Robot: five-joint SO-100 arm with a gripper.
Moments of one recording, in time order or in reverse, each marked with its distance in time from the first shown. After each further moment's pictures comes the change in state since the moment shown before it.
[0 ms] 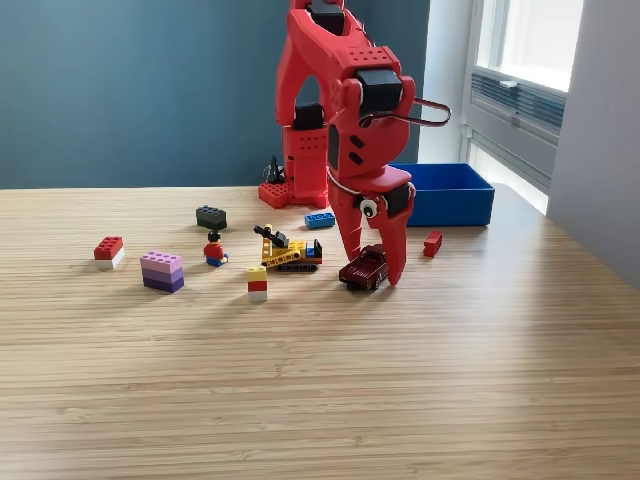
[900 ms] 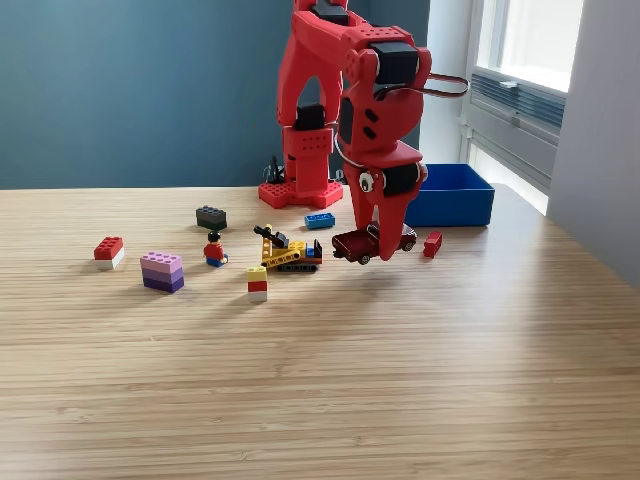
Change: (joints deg) arm -2.7 0.3 -11.2 13.9 20.0
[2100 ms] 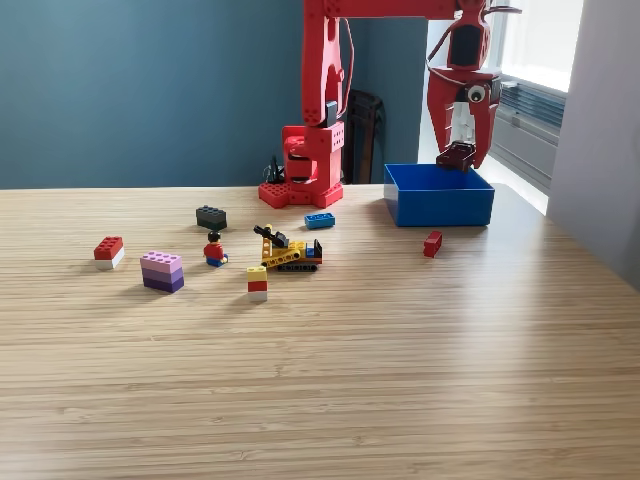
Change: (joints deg) arm -47.1 20.3 9.1 5.4 17.7
